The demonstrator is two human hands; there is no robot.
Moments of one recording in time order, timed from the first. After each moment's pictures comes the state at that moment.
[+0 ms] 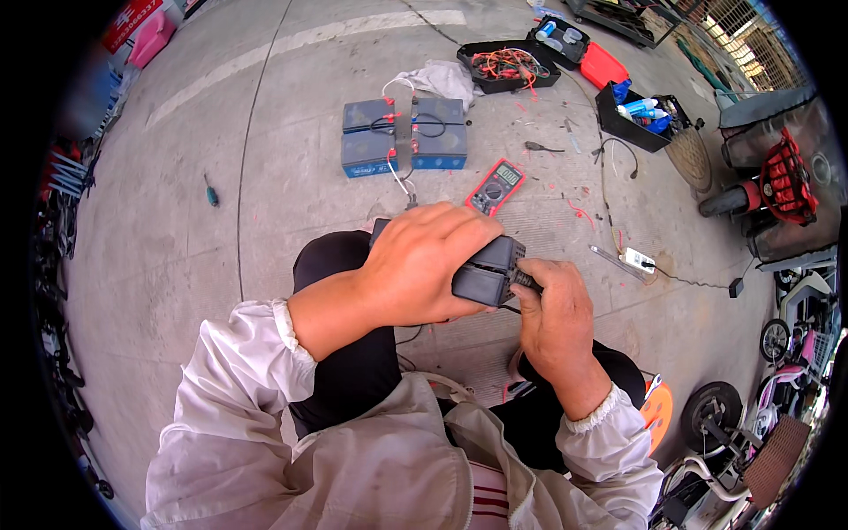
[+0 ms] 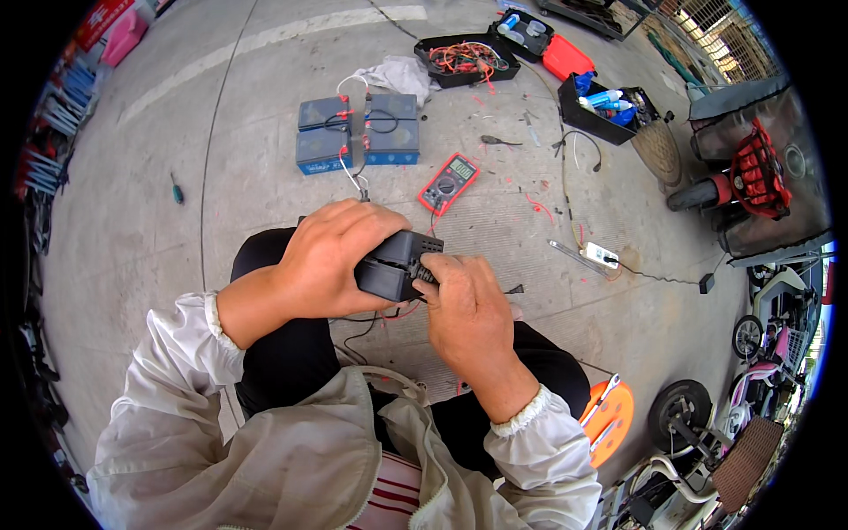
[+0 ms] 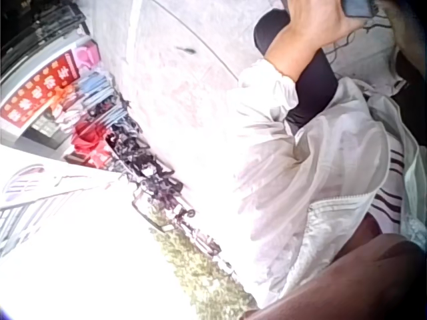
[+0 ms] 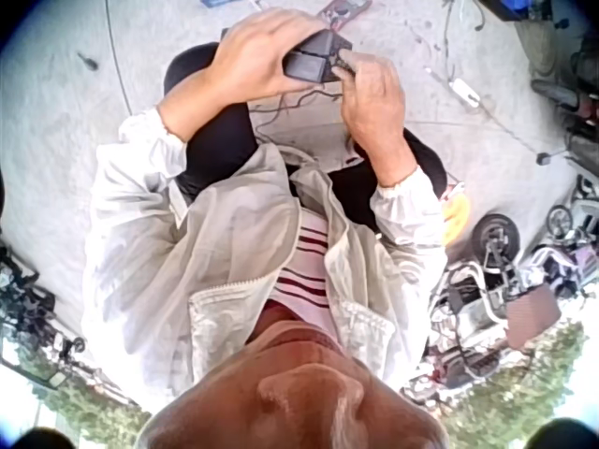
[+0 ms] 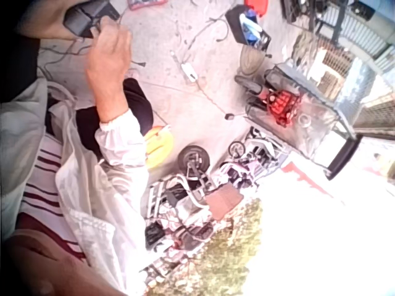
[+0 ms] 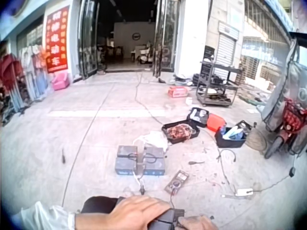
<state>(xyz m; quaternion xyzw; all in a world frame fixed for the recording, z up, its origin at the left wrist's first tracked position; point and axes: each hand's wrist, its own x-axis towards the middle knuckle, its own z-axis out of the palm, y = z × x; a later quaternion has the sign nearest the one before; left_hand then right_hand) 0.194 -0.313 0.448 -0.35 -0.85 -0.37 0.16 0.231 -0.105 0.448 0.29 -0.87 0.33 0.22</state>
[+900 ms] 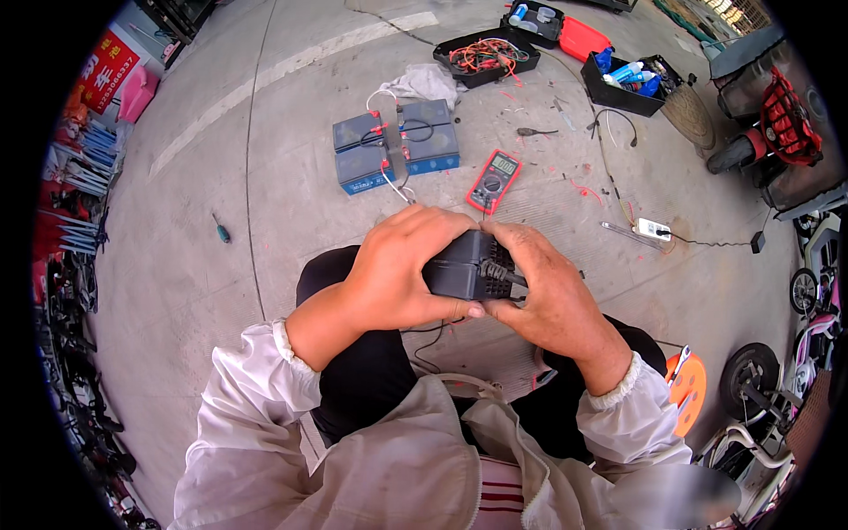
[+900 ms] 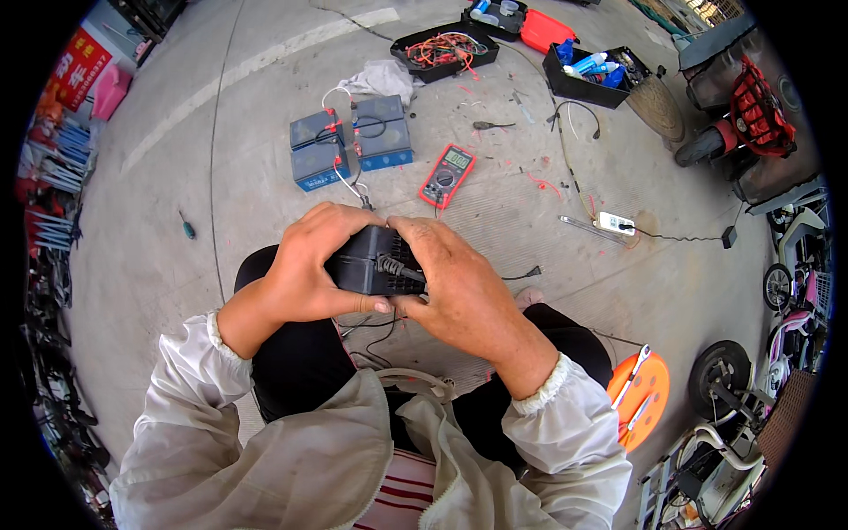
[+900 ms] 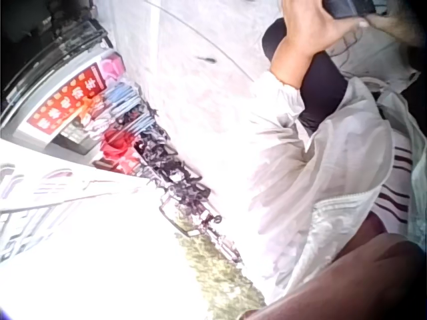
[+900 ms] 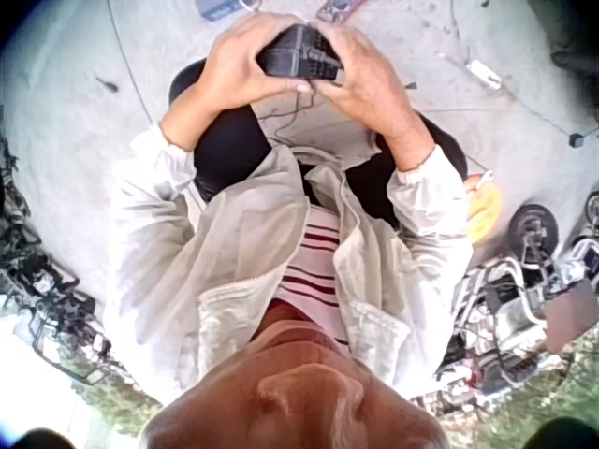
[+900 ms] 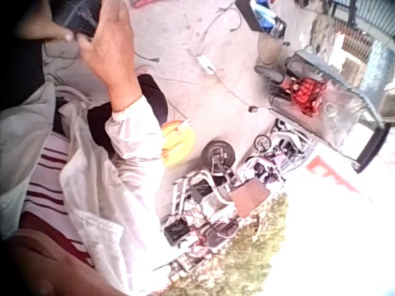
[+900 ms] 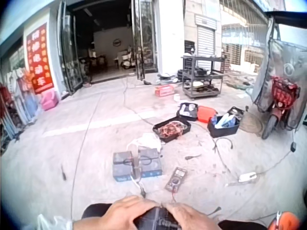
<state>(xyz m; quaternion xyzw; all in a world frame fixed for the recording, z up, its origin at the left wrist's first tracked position) 0.191 -0.314 0.455 -0.35 -0.85 -0.39 0.07 0.219 -0.090 0.459 0.26 -0.87 0.42 0.00</state>
